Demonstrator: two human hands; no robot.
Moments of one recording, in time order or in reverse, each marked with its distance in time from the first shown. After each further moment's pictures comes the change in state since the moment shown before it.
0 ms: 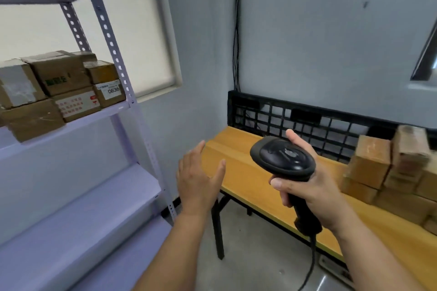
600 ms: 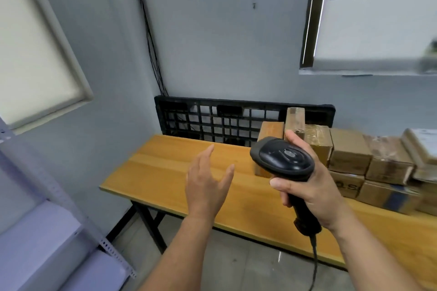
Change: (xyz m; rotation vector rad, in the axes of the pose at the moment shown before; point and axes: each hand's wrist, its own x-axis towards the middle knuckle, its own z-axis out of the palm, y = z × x) left_hand -0.060 0.137 0.149 -0.134 -0.294 0.180; right_hand -0.082 0.007 -0.165 -0.061 0.324 0.026
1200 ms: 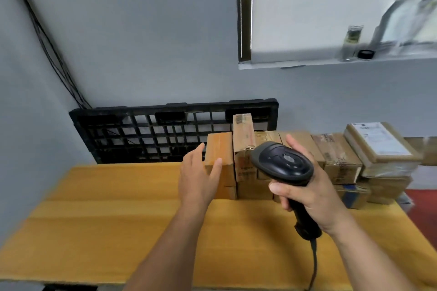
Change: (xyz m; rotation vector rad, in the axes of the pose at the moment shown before) left_hand 0.110 0.021 0.160 -0.029 -0.360 -0.039; right_hand 0.066 0.042 -0.100 -0.071 0.280 0.089
